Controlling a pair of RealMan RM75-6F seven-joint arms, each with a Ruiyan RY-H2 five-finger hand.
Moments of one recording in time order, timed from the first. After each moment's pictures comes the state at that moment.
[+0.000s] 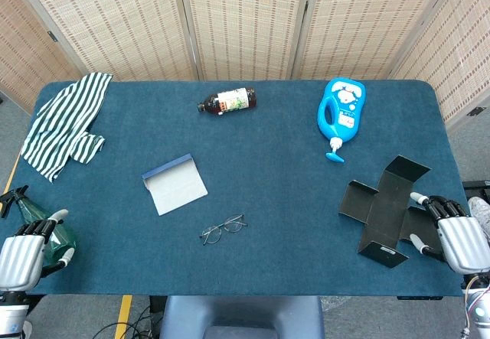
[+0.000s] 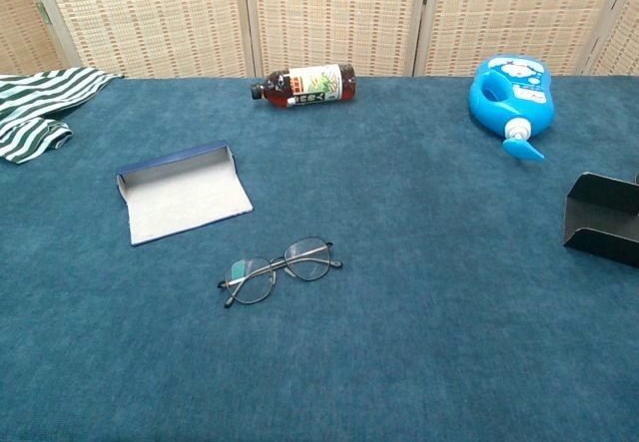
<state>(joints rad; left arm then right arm) -0.07 -1.16 -0.04 -1.69 1.51 1.52 0.21 0.09 -1.06 0.04 -1.59 -1.56 1.47 0.05</state>
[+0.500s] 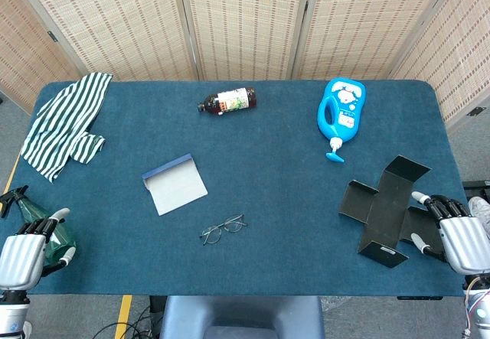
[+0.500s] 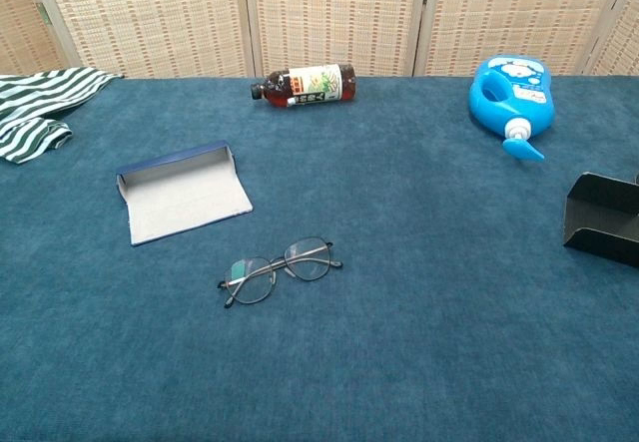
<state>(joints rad) -0.08 -1.16 -0.04 -1.68 1.53 1.52 0.19 0.09 -1.05 0.04 -1.59 -1.57 1.49 0.04</state>
